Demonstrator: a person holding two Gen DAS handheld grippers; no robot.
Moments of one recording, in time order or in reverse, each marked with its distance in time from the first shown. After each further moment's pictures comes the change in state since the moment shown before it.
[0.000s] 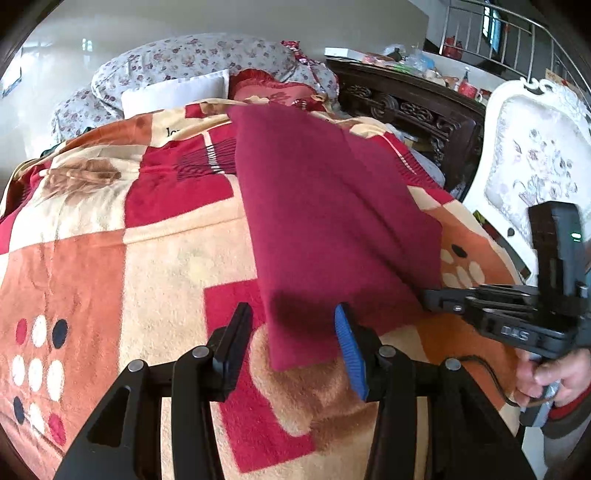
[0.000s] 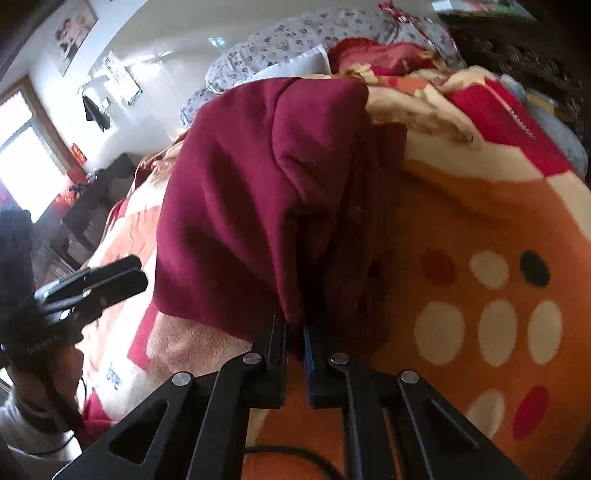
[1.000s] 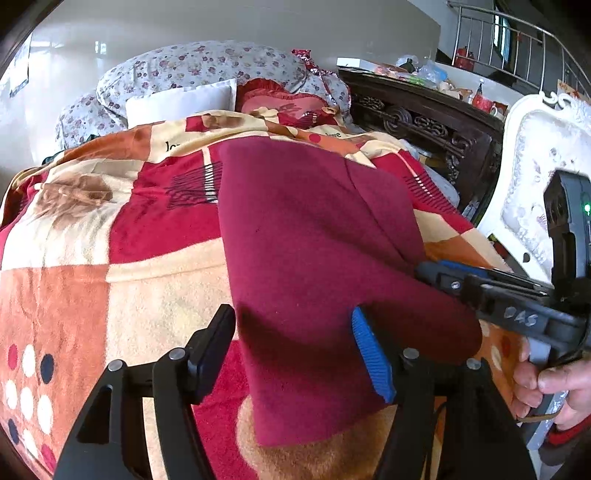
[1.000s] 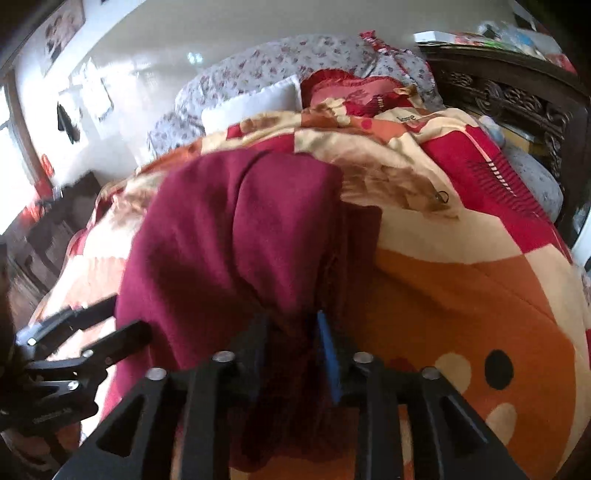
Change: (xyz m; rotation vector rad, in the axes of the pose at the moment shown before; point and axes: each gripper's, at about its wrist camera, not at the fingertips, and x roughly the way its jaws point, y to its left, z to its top) left arm 0.029 -0.005 0.034 -0.027 -0.043 0.034; right arm 0.006 -0.021 0.056 0.068 -0.122 -0.138
